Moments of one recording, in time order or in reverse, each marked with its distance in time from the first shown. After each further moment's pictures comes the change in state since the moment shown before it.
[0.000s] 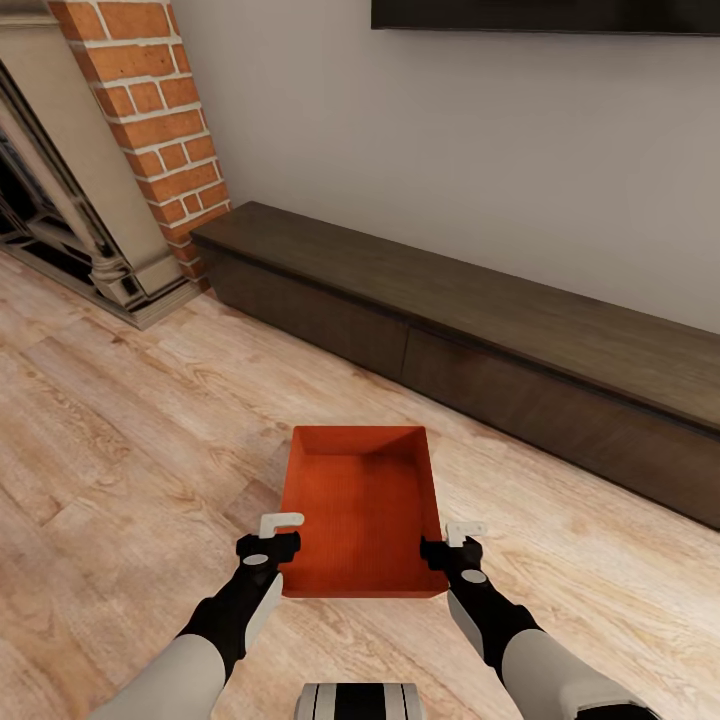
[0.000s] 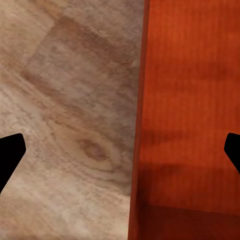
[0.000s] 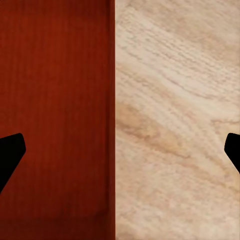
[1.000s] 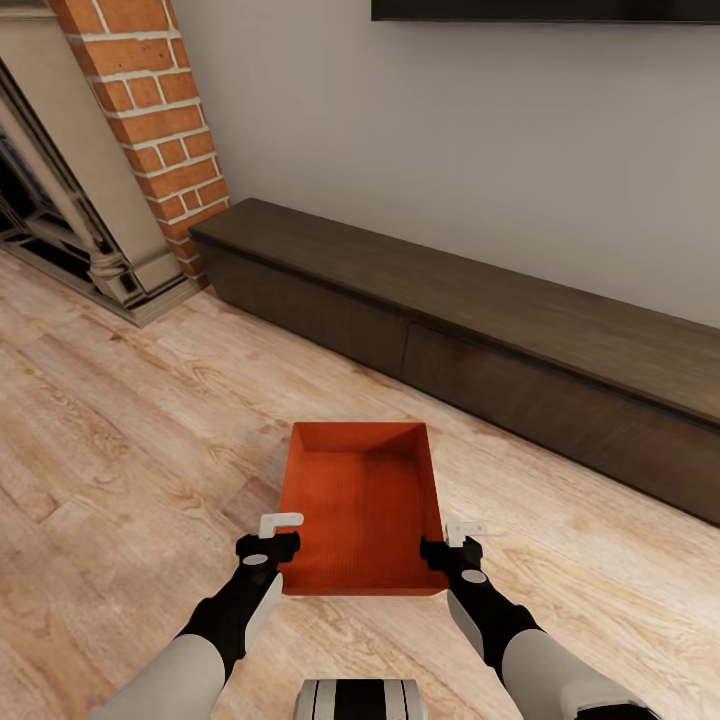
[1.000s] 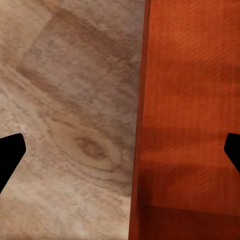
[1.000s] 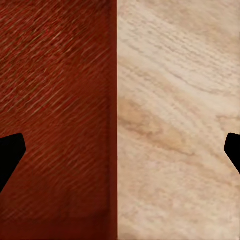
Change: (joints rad) left arm 0.000 0.001 0.001 0.000 0.000 0.000 0.001; right arm 0.000 0.000 0.000 0.001 -0.002 0.000 0.001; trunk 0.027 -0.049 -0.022
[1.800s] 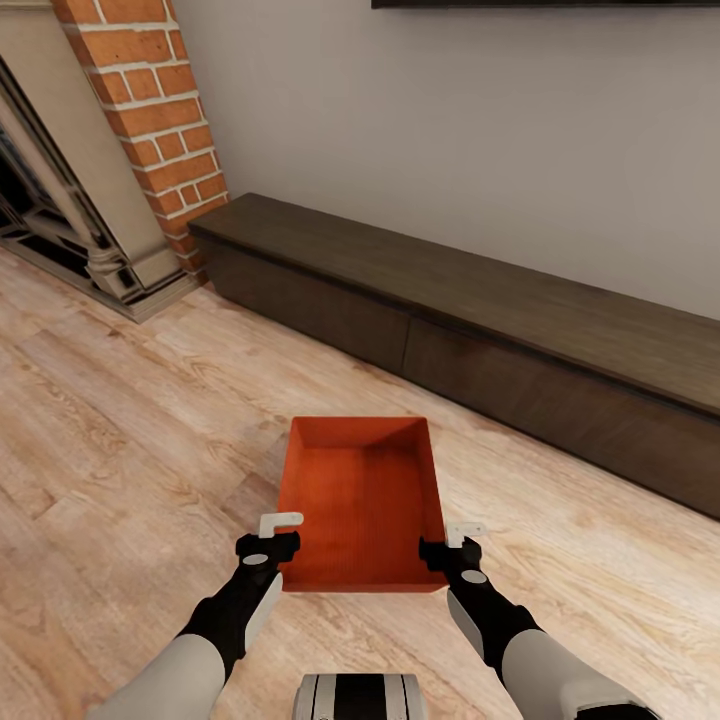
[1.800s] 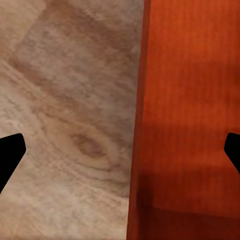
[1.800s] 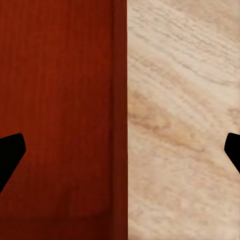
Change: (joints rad) left arm 0.000 0.000 0.001 -0.001 0.001 -0.001 0.000; right arm 0.000 -0.001 0.000 0.002 0.000 0.000 0.012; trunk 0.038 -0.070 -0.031
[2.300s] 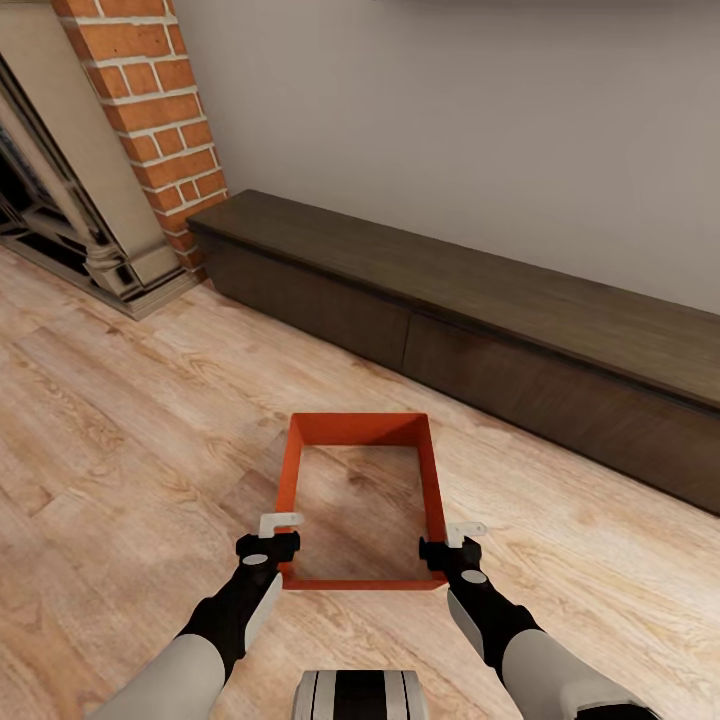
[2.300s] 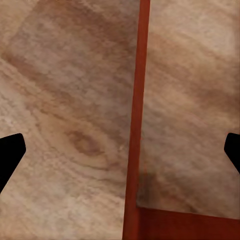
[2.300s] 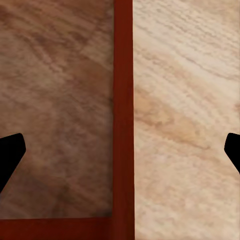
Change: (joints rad) left arm 0.000 0.000 0.000 0.000 0.000 0.000 -0.002; right arm 0.000 0.000 -0.001 0.000 0.001 0.000 0.000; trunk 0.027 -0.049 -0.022
